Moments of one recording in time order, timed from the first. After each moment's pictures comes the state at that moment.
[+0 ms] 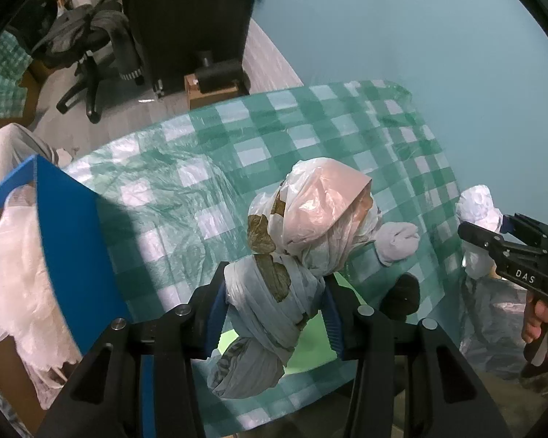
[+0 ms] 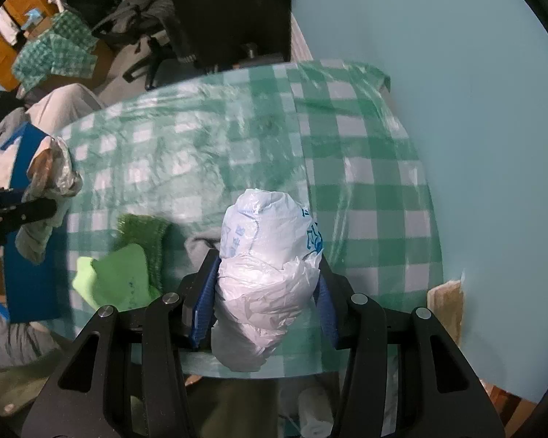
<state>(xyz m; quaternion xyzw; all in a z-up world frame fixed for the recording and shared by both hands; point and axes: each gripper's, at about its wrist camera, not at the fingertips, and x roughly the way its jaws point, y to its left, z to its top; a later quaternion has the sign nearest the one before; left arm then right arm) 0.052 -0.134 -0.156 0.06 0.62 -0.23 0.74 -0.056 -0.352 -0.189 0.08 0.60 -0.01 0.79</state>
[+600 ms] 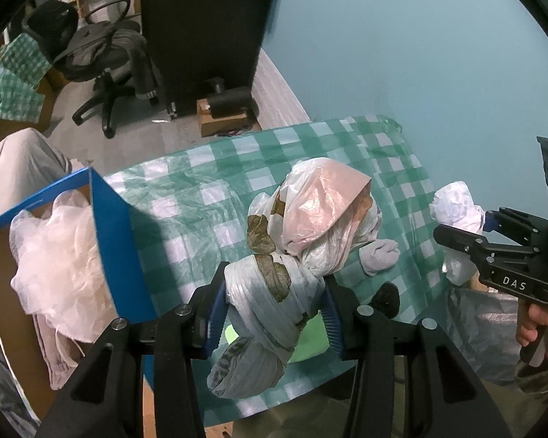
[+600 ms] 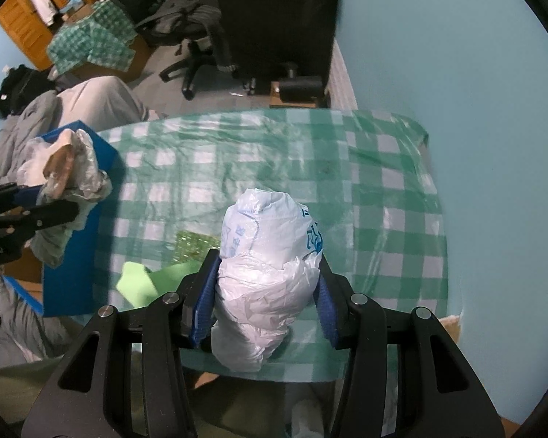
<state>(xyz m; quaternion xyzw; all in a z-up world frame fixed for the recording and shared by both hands) 0.039 -0.112 -0.106 0.04 0.59 -0.22 0.78 -0.037 -0.304 -0.139 0.05 0.58 0.05 0.81</state>
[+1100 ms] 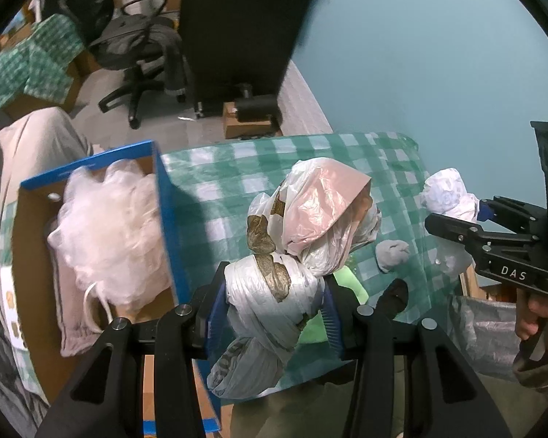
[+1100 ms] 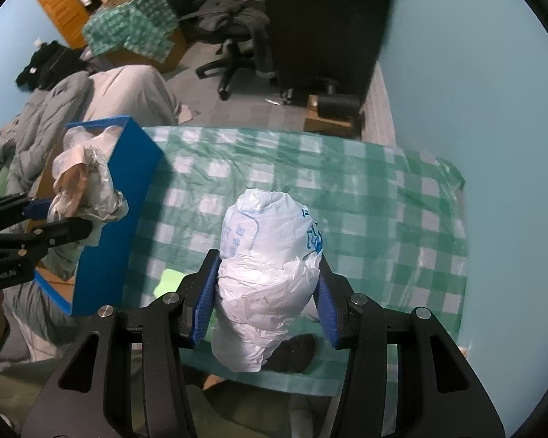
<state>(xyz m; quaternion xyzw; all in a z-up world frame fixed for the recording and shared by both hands) 0.021 -0.059 -0.085 0.00 0.58 -0.17 0.80 -0.017 -0.247 -0.121 0.01 0.57 0.12 0.81</state>
